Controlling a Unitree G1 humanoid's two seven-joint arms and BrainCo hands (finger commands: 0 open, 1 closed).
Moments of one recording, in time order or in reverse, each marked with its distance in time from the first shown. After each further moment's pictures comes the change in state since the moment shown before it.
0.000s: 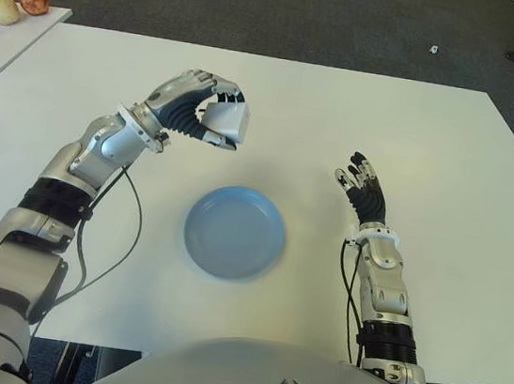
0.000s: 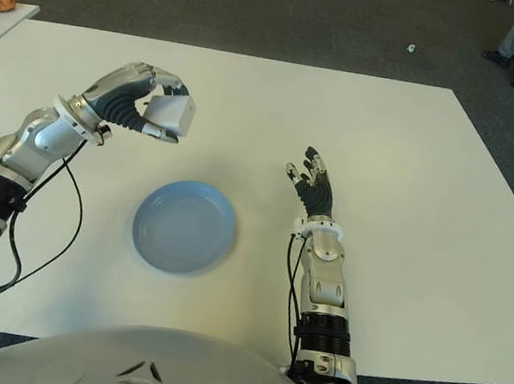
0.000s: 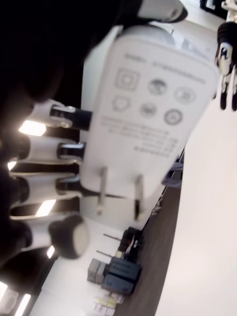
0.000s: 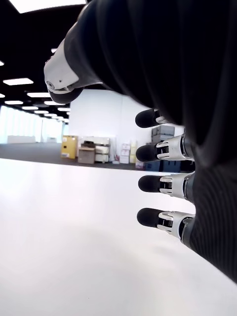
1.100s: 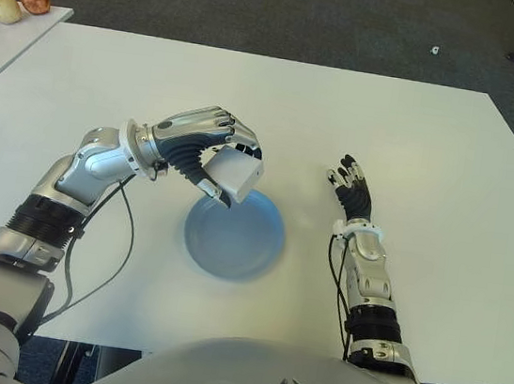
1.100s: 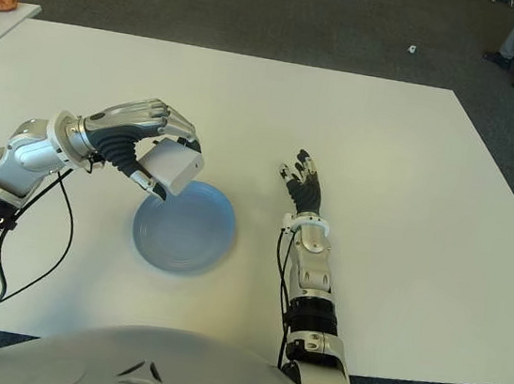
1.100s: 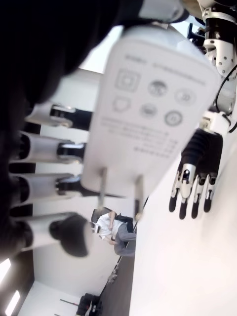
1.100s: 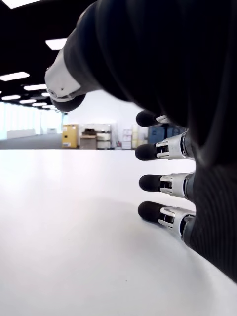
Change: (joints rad) left arm 0.075 0.020 -0.003 -0.143 -0.195 -0.214 -0.310; right arm -0.105 0.057 -0.017 0.275 0.029 -0.136 -0.023
